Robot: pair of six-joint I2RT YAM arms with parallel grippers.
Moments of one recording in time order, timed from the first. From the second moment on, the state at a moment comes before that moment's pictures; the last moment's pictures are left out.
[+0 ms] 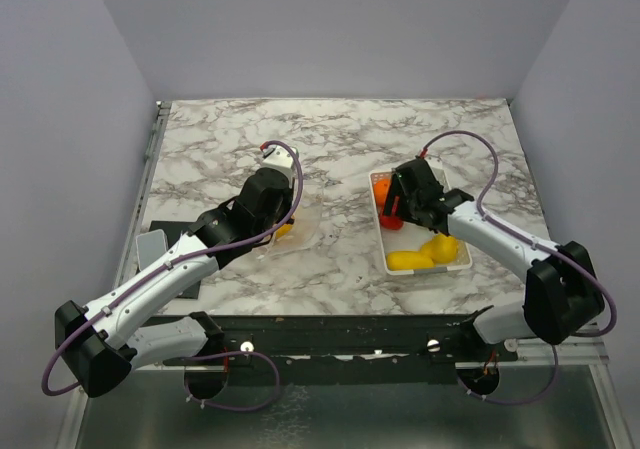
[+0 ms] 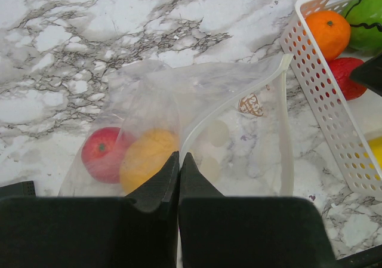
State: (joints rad) left arm -0.78 1.08 1.00 -0.47 -0.38 -0.29; right arm 0.52 1.39 0.92 -0.44 0.33 0.64
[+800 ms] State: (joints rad) left arm -0.78 1.08 1.00 -0.47 -0.38 -0.29; right arm 0.48 1.55 0.91 -0.34 0.24 0.63
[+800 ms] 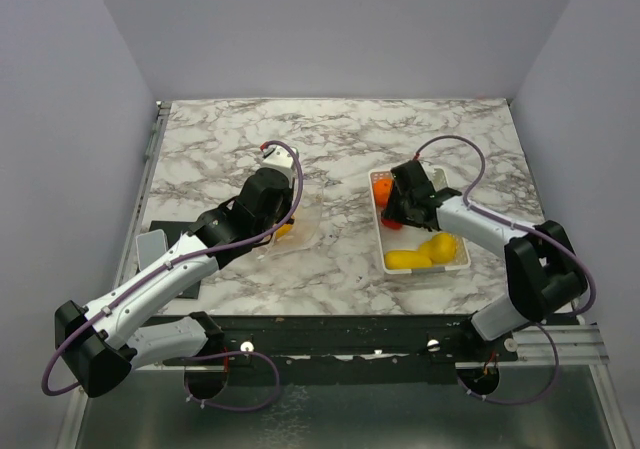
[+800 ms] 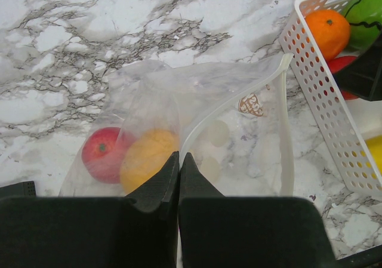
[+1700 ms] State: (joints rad) left arm -0.78 1.08 1.00 -0.47 -0.38 -0.29; right arm 0.49 1.05 0.97 -0.45 0.09 0.54
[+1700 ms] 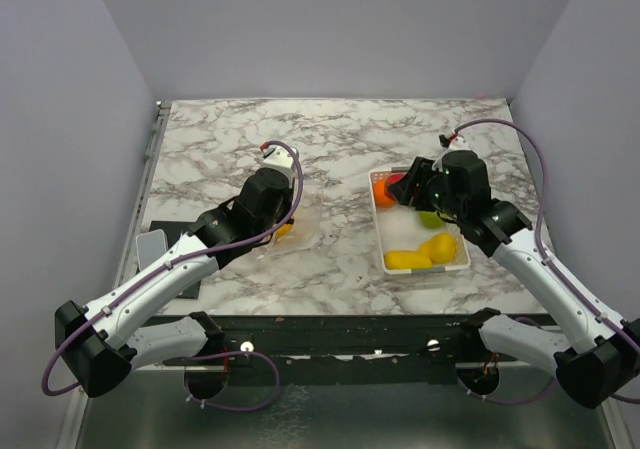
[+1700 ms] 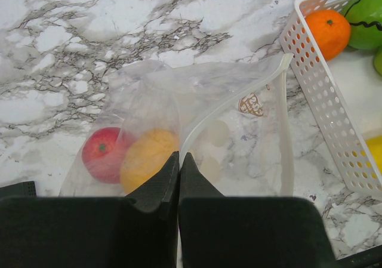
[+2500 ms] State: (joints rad) left arm -0.78 1.08 1.00 -0.47 -0.38 -0.29; right arm 0.87 1.21 1.15 -0.39 0.00 0.49
